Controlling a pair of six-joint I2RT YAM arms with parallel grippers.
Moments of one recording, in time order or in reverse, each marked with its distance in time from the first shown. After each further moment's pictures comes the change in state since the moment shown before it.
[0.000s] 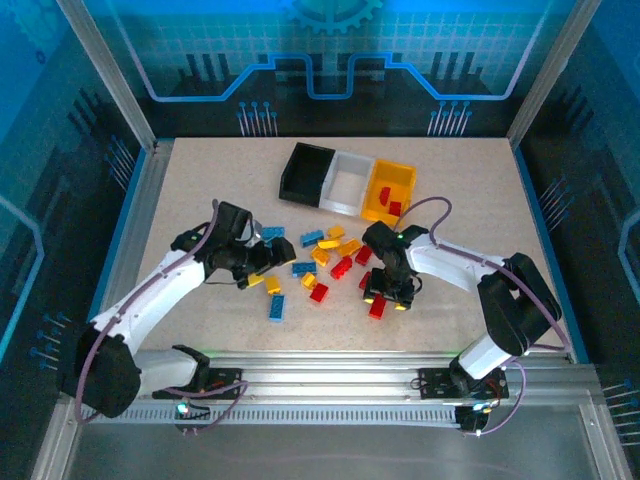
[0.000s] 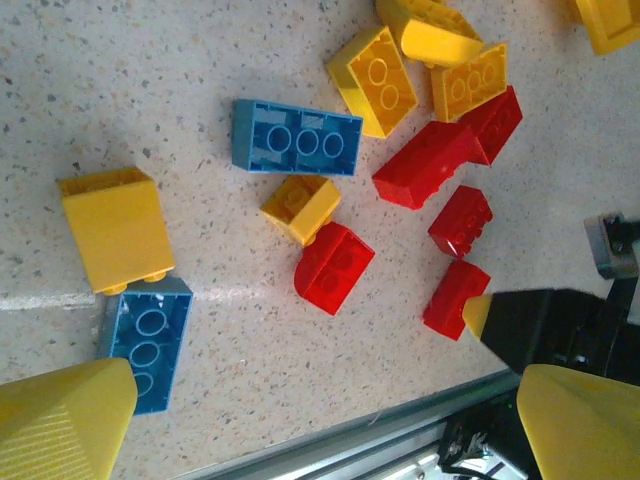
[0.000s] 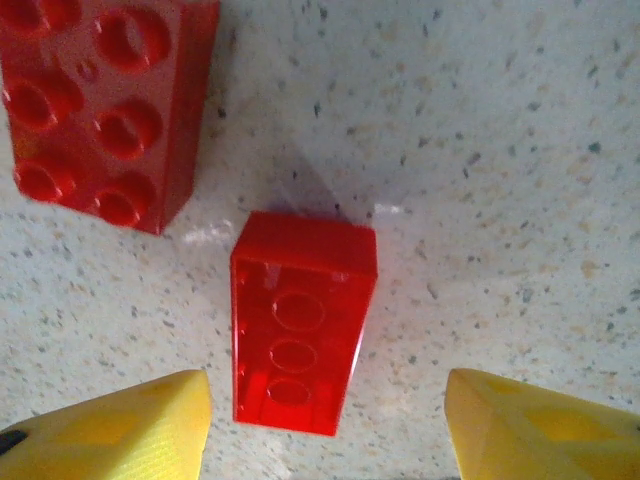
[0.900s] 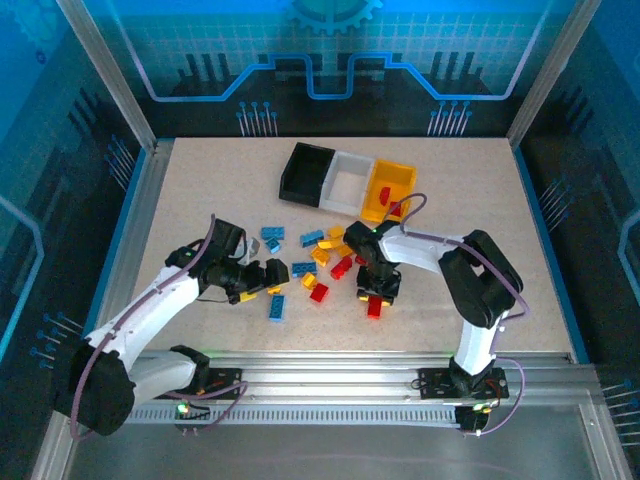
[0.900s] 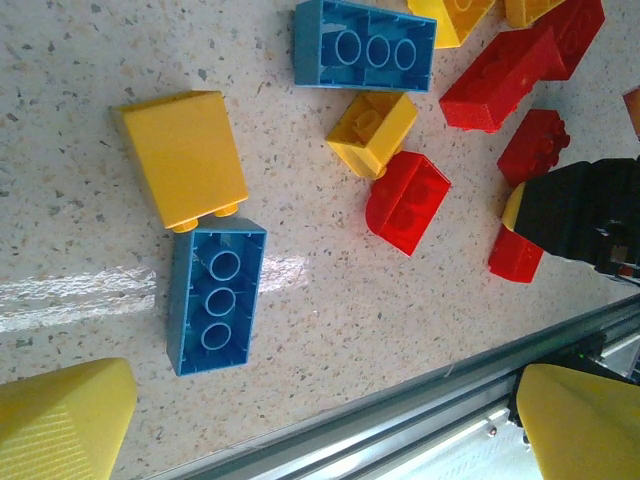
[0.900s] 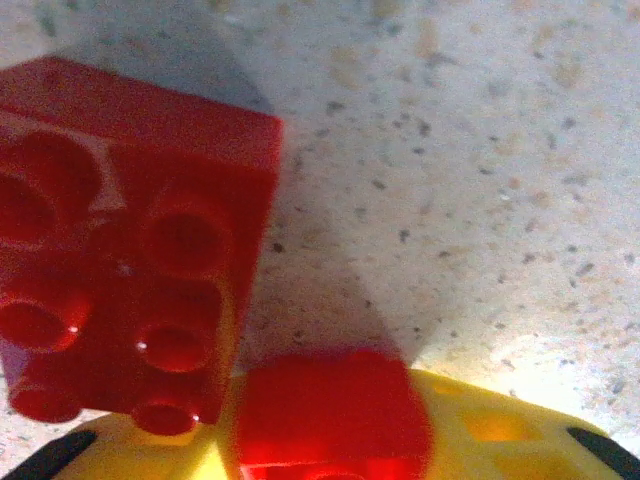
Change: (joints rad) left arm 0.022 -0.080 -0.127 -0.032 0.027 0.140; right arm 0.047 0.244 0.147 -0.020 0.056 0.068
